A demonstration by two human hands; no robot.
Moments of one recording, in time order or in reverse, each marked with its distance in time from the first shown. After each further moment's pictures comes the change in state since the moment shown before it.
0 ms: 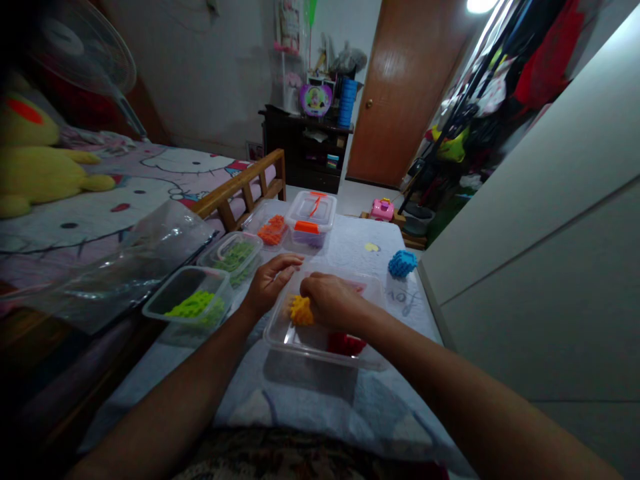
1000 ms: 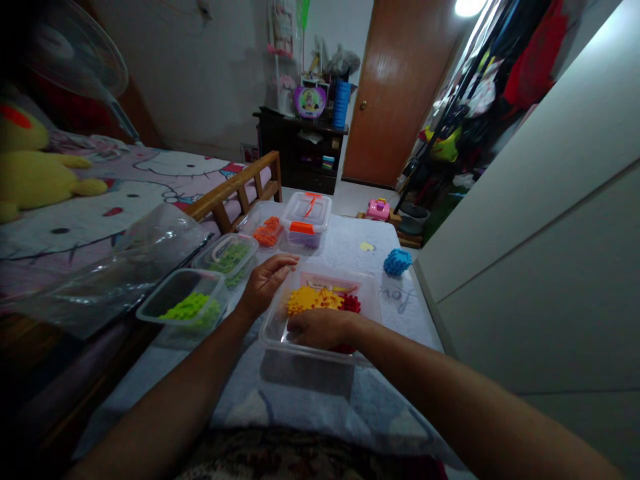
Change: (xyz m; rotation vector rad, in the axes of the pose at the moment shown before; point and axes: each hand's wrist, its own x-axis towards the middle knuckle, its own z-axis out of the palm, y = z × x) left_hand -0.001 -0.004 0.001 -0.028 0.014 -0.038; right_hand 0.003 0.008 0.040 0.287 -0.470 -0.079
